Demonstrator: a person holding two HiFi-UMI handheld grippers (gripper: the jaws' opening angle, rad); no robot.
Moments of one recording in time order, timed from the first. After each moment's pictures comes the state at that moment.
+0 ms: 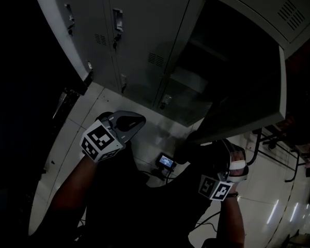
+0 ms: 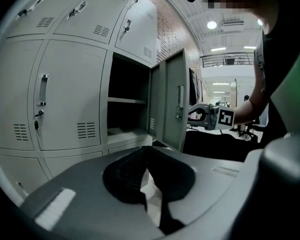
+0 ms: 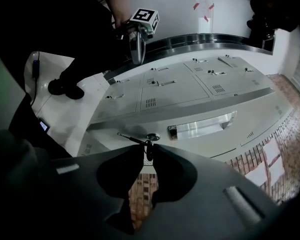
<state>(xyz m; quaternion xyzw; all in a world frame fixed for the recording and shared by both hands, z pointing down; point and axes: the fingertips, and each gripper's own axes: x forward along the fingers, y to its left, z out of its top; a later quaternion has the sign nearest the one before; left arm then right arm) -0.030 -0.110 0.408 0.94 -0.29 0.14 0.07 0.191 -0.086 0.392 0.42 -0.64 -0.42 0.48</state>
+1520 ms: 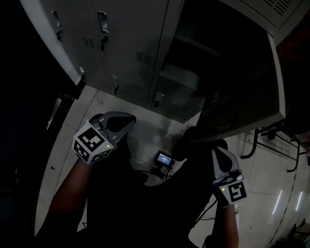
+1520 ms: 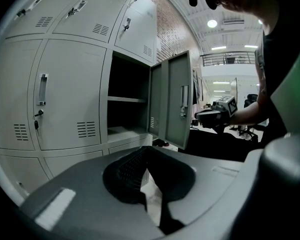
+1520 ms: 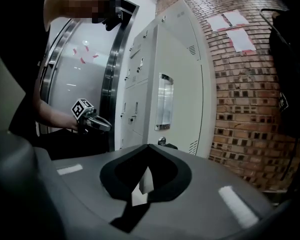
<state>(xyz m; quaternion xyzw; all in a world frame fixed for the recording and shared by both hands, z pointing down) -0.032 -0.110 0.409 0.94 -0.29 0.15 0.07 0.204 -0.042 0.367 0.46 -0.88 0.02 0.11</state>
